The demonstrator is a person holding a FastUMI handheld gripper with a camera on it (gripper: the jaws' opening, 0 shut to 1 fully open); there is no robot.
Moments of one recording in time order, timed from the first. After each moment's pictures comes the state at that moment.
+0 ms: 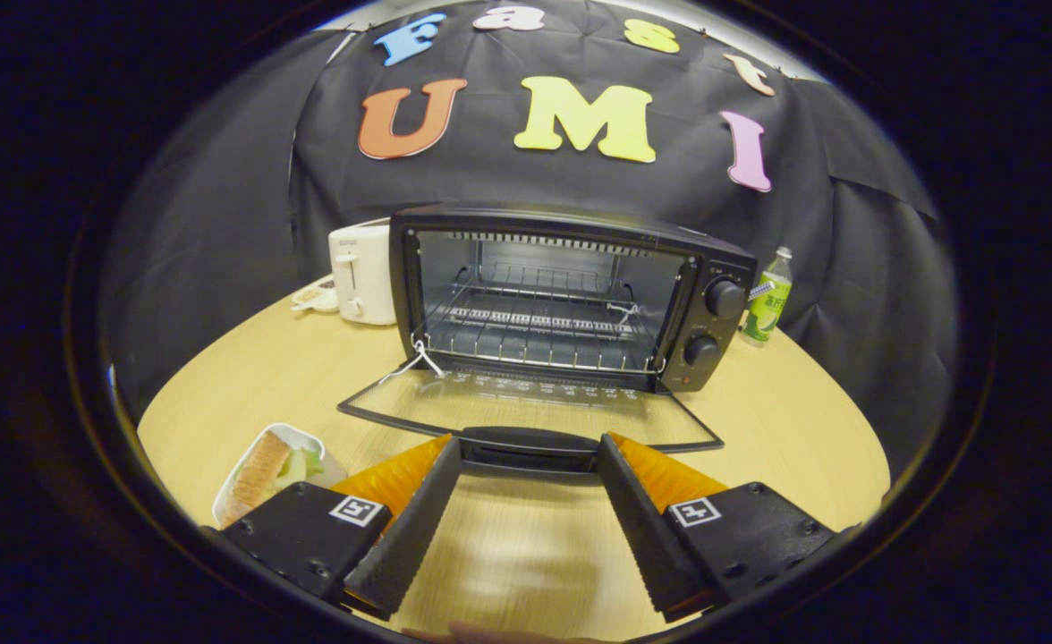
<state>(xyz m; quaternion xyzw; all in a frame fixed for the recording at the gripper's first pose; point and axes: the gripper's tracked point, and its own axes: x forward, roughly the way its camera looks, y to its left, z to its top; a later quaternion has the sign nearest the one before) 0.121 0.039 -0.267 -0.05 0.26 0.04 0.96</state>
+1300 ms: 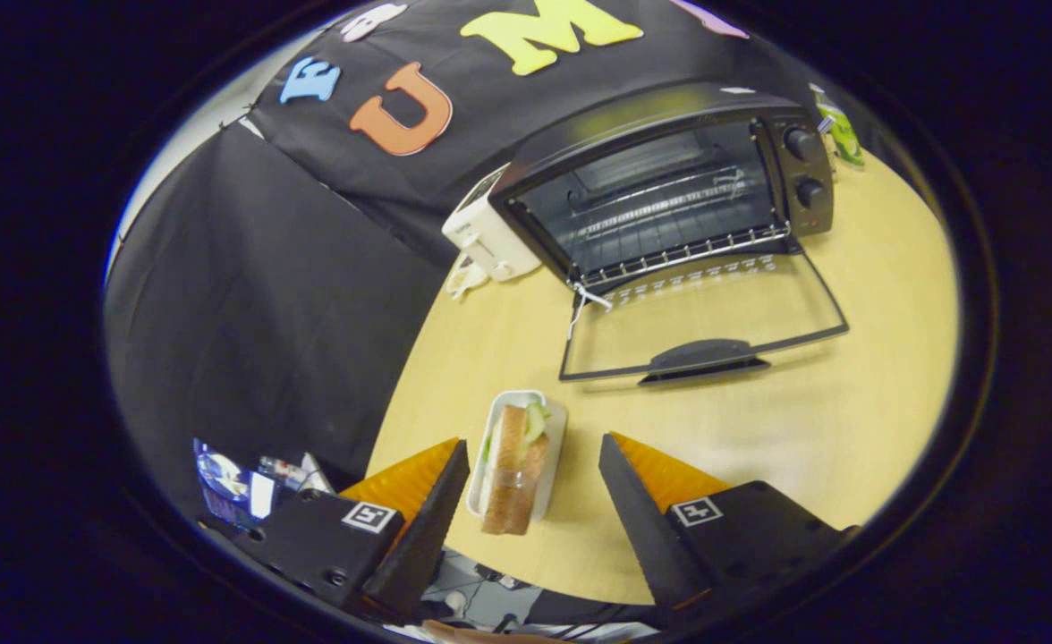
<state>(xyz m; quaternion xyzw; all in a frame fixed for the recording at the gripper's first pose) 0.030 0.136 -0.218 0.24 0.48 0.24 0.81</state>
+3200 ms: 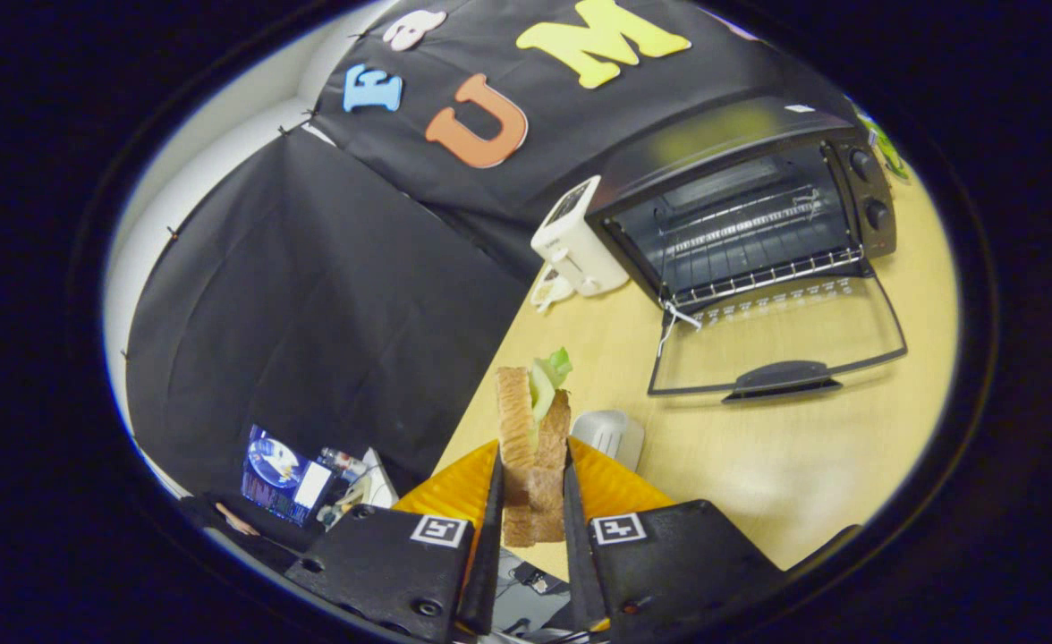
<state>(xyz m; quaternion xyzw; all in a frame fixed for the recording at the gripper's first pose) 0.032 0.147 -0.156 0.28 0.38 0.33 0.82</state>
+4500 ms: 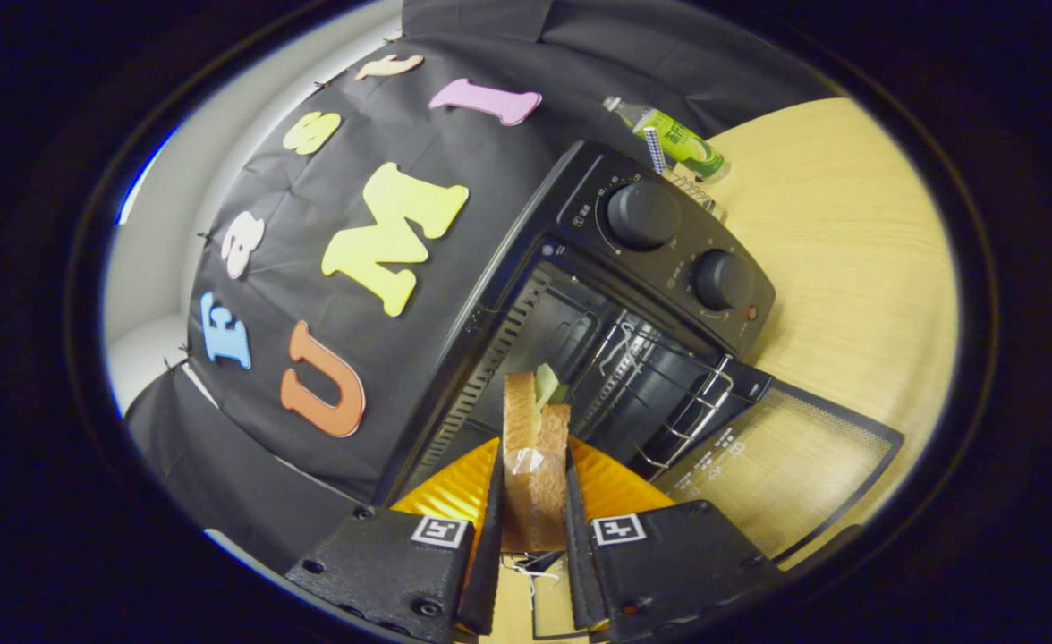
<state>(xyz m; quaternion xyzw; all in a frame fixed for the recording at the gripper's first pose) 0.274 0.030 -0.221 0.52 0.13 0.00 0.85</state>
